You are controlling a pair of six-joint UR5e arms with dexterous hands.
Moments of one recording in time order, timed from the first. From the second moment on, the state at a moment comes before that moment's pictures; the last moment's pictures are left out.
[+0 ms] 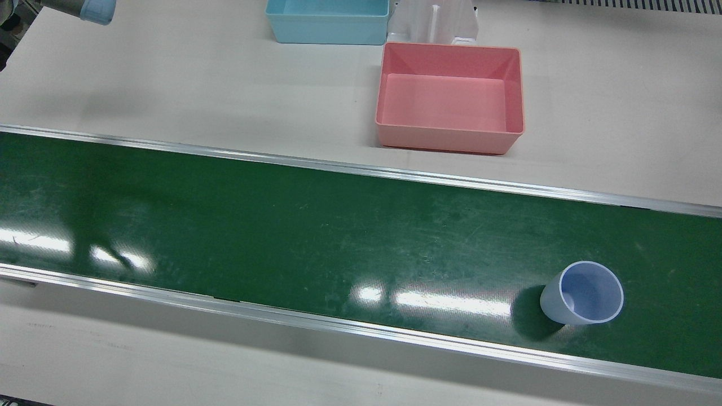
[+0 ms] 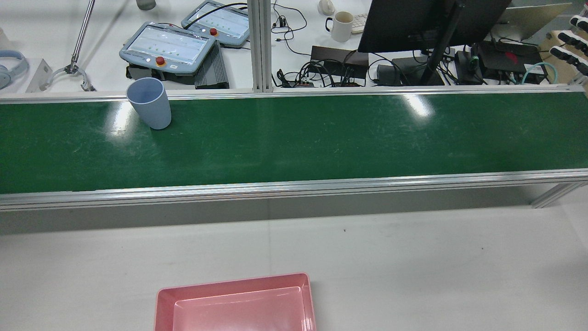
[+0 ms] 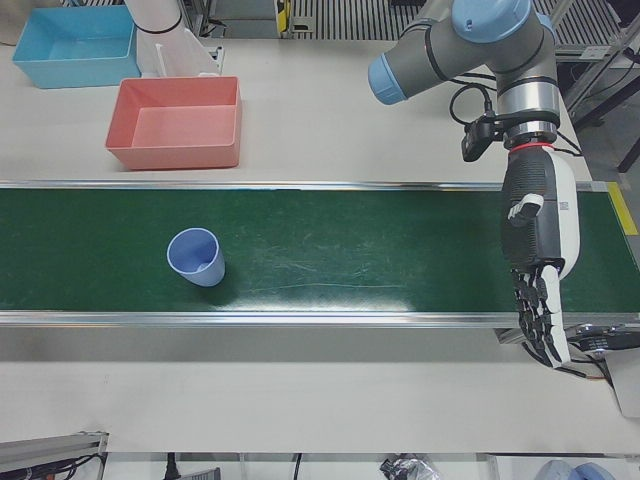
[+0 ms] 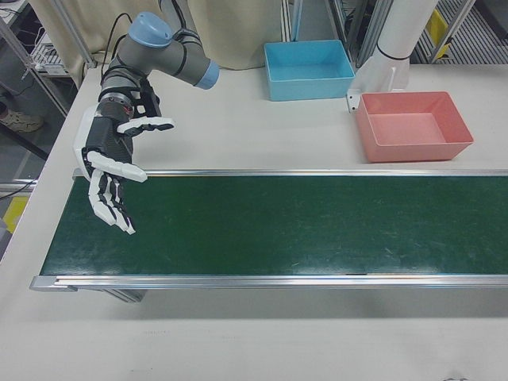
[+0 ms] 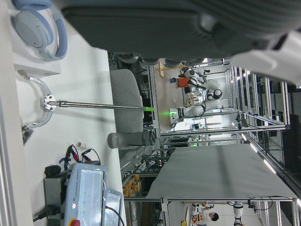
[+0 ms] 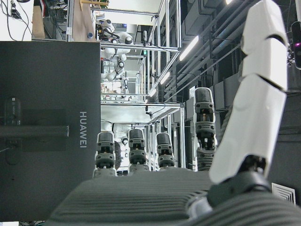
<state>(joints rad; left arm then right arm) -1.42 -1.85 -1.73 0.59 1.61 0.09 1.30 -1.67 1.83 -3.07 -1.28 -0.04</state>
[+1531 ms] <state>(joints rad) -1.42 -1.85 -1.73 0.58 1.61 0.09 1.30 -1.67 1.84 -3.07 -1.28 -0.03</state>
